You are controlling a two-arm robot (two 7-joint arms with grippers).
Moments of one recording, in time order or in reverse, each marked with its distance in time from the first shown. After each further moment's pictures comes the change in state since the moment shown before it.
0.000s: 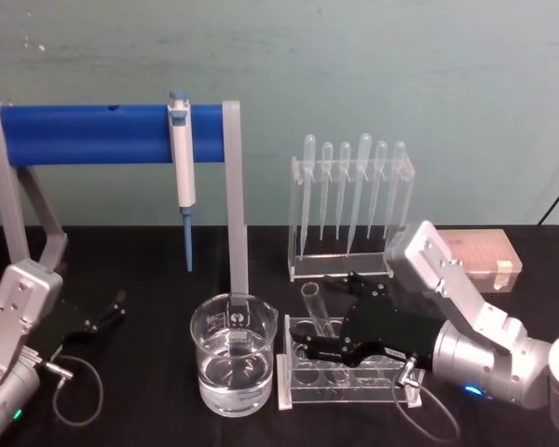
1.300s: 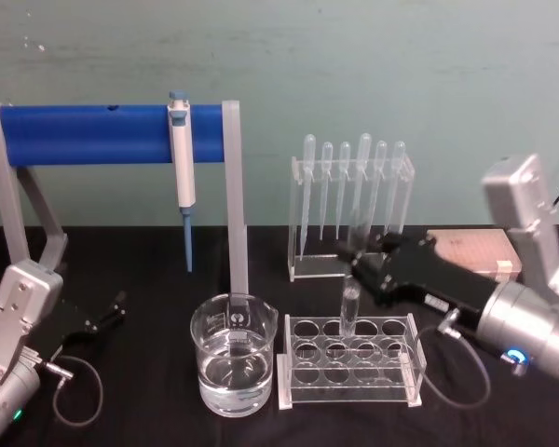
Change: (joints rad) left arm 0.000 0.000 0.000 0.000 0.000 0.000 0.000; right arm -0.093 -0.027 0.193 -0.103 0.185 0.021 -0.032
